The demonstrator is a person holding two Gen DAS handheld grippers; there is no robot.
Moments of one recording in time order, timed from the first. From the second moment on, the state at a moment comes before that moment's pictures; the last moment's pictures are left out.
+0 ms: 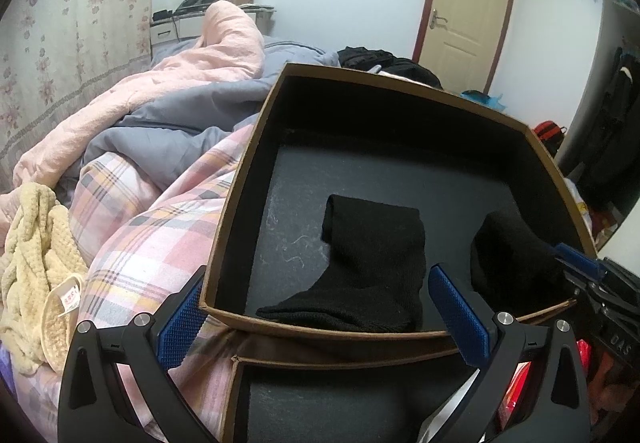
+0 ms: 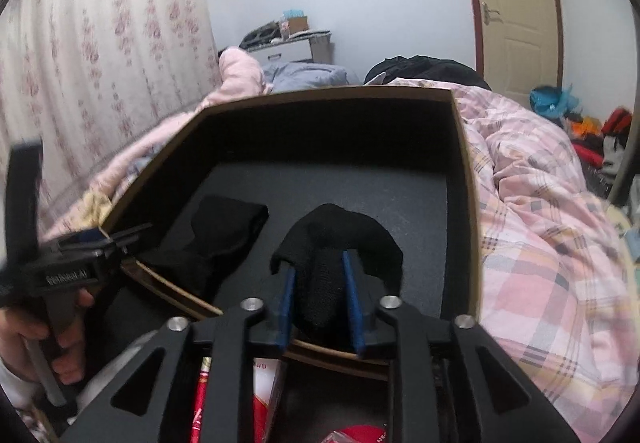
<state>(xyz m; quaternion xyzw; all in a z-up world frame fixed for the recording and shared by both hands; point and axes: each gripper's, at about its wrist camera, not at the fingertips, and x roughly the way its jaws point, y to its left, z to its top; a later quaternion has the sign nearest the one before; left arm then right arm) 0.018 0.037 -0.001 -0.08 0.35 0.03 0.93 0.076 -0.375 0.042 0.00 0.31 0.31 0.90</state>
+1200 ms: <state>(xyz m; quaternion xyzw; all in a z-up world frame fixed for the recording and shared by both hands) 0.019 0.040 -0.007 -0.10 0.38 0.03 0.92 0.069 -0.374 0.041 -0.03 0.30 0.27 0.92</state>
